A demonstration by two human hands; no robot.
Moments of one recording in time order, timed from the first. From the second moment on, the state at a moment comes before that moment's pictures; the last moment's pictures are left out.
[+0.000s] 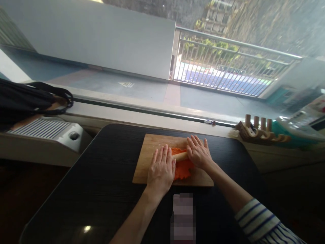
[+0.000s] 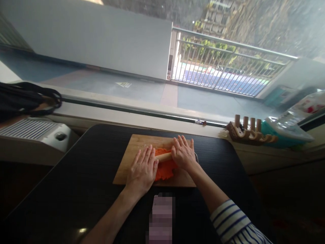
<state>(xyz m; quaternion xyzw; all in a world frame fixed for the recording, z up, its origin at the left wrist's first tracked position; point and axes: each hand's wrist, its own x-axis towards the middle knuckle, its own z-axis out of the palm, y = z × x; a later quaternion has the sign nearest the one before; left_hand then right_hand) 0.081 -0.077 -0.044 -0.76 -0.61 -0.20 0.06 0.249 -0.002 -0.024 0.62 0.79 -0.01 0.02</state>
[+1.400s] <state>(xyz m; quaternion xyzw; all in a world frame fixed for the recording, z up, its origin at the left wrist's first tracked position) 0.070 -0.050 -0.042 -0.73 -0.65 -0.22 0.04 0.218 0.066 -0.019 0.57 0.82 -0.06 0.01</state>
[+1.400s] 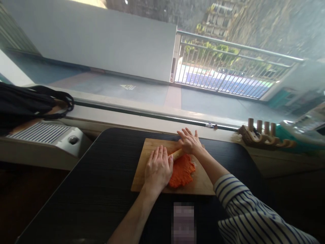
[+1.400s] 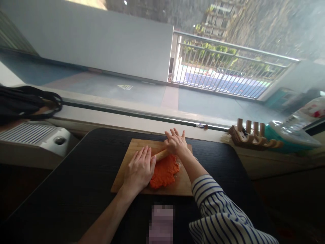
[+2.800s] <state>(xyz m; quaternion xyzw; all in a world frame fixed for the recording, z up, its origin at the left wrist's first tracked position) 0.078 -0.096 -0.038 -0.79 -0.55 -0.25 0.04 0.257 -0.007 -0.030 0.56 0.82 -0.01 -0.04</state>
